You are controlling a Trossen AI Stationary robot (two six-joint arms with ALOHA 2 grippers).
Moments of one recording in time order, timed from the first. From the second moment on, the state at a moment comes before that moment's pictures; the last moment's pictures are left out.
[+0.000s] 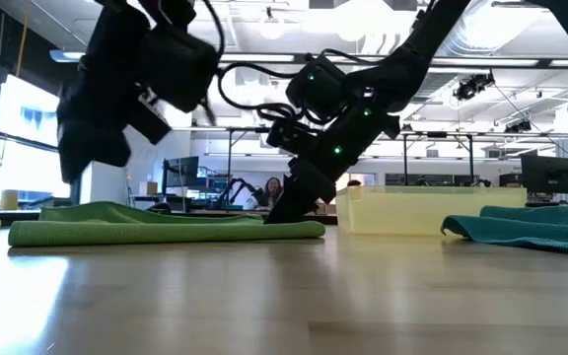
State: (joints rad) left arm 0.01 1.78 1.10 -1.40 -0.23 -0.88; right arm -0.14 2.02 1.09 0.14 -0.04 -0.19
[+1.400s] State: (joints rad) left arm -0.12 1.78 0.95 -0.48 -0.04 -0.76; right arm -0.04 1.98 1.10 -0.06 0.12 -0.27
